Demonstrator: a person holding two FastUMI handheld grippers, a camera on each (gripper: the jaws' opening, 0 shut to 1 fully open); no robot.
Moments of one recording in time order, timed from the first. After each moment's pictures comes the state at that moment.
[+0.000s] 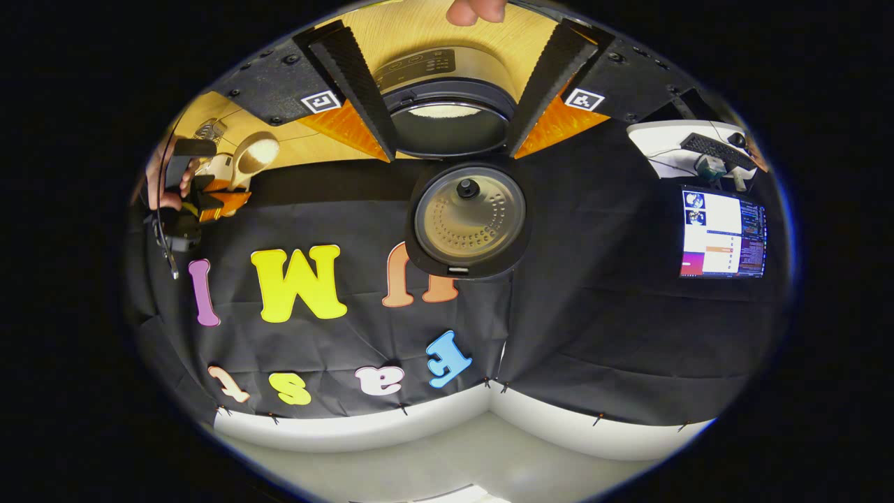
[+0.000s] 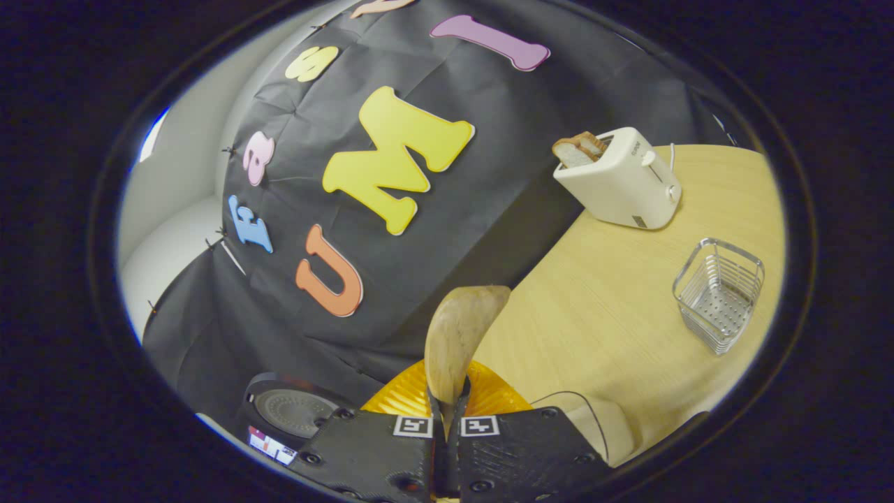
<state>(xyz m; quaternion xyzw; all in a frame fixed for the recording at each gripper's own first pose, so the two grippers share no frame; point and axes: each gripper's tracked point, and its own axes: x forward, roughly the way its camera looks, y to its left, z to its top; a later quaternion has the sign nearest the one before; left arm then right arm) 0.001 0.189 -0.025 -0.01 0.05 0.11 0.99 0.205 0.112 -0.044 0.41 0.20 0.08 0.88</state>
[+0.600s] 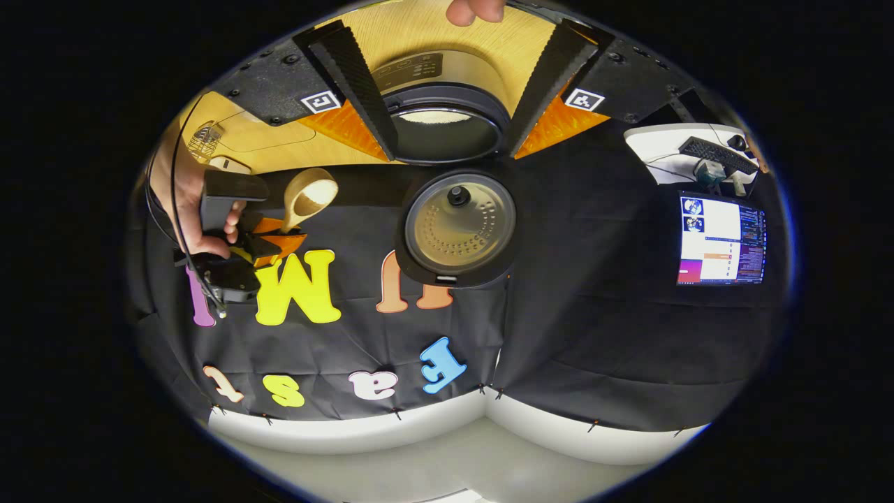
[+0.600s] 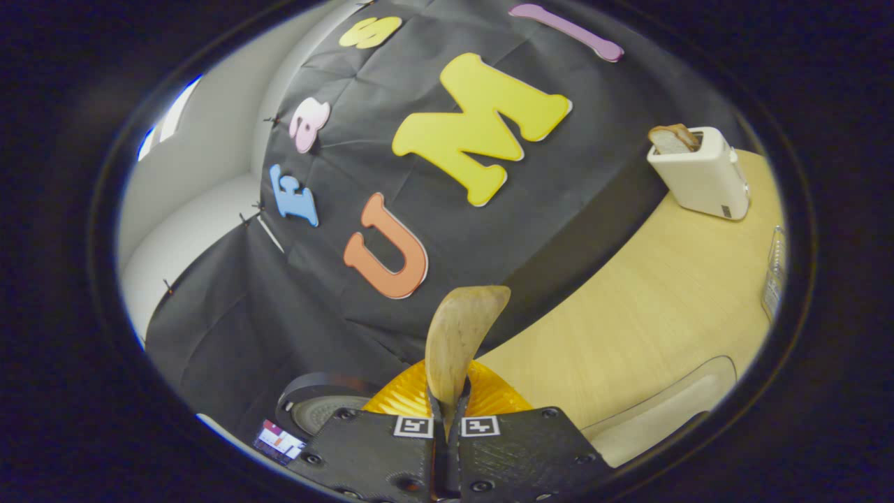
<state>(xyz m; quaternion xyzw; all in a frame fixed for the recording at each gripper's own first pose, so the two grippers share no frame) -0.006 0.211 -0.035 -0.03 0.06 0.11 0.99 0.238 0.277 0.015 0.36 0.20 0.17 0.89</state>
